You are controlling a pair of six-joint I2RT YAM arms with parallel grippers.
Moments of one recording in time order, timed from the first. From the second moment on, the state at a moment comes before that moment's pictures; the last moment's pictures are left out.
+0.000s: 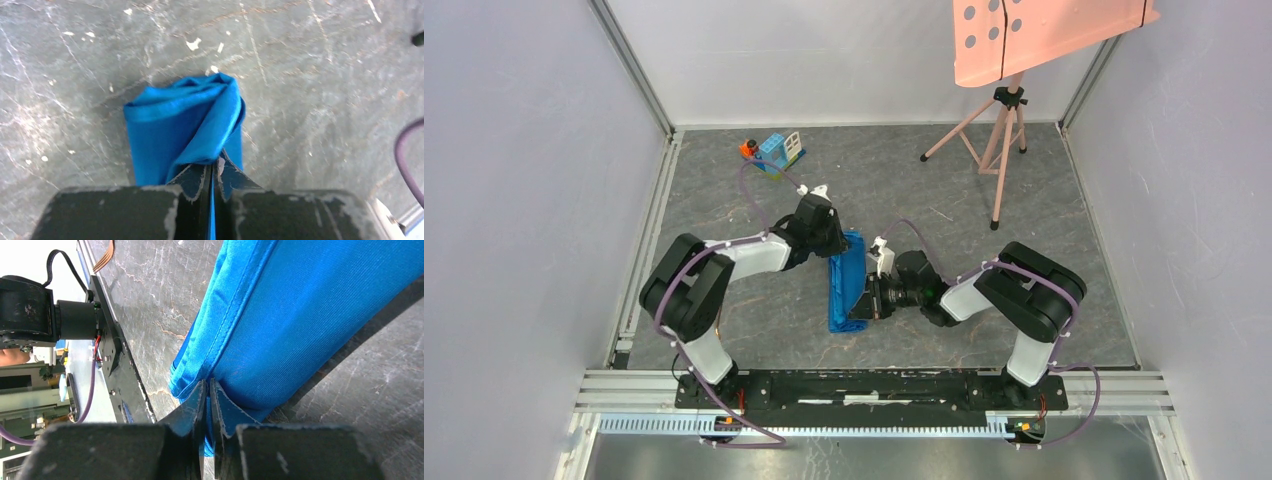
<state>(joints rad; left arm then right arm) -0.58 1.69 0.87 0.08 0.05 -0.68 0.81 1.79 0.50 0.75 -0.53 0.70</state>
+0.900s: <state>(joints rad) -0.49 1.81 0.95 0.10 0.21 -0.62 0.83 1.77 0.62 0.64 -0.52 0.65</state>
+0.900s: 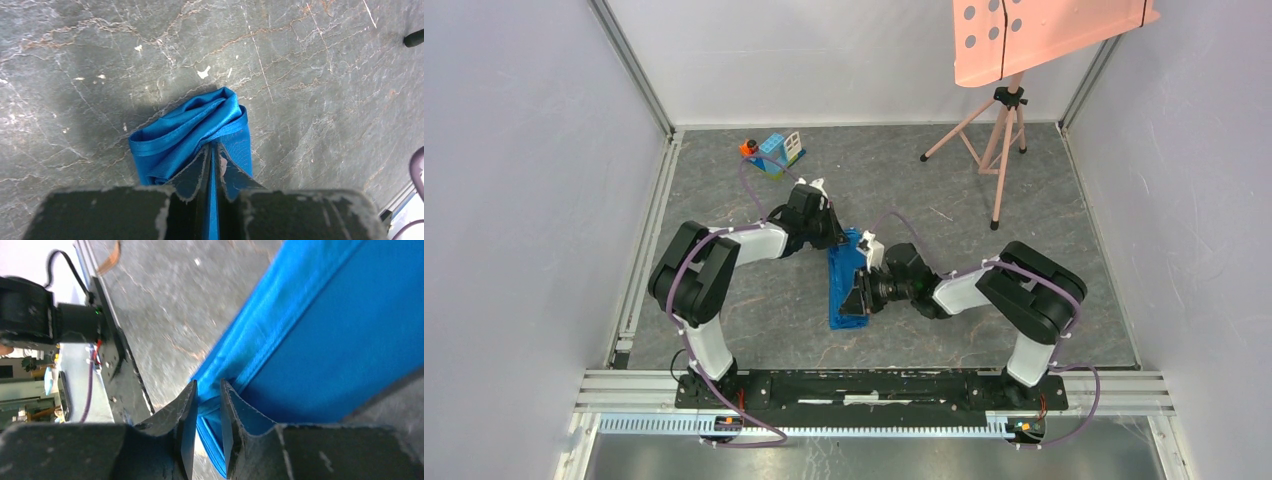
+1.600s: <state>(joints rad) -0.41 1.25 0.91 -0.12 0.29 -0.62 0.84 1.53 0.73 0.11 -0.42 0.24</state>
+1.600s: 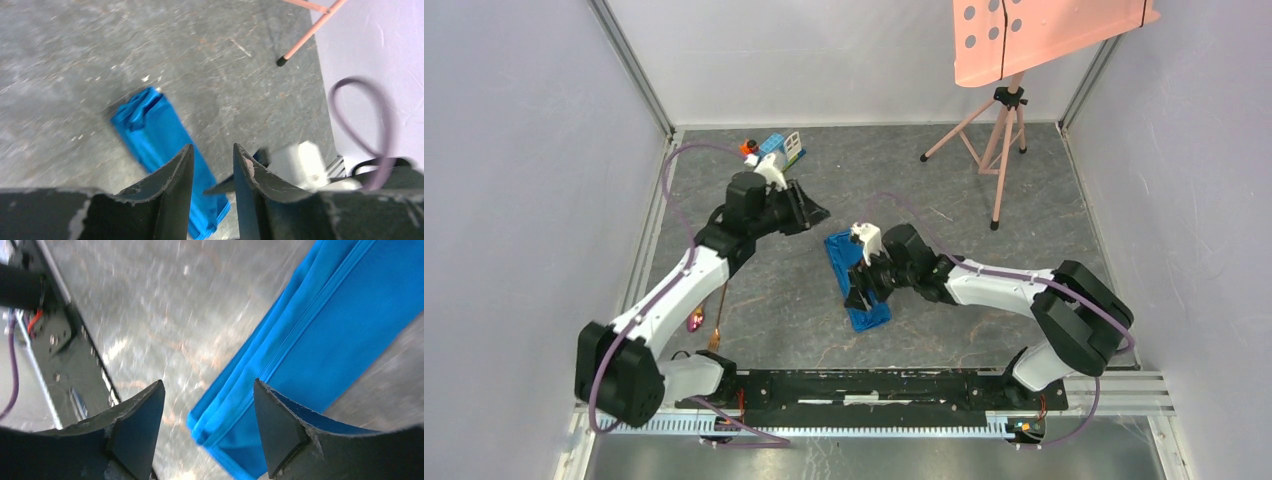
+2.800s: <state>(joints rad) -0.35 0.83 0.54 -0.32 0.26 -0.67 0.85 1.98 1.27 -0.01 0.15 0.30</state>
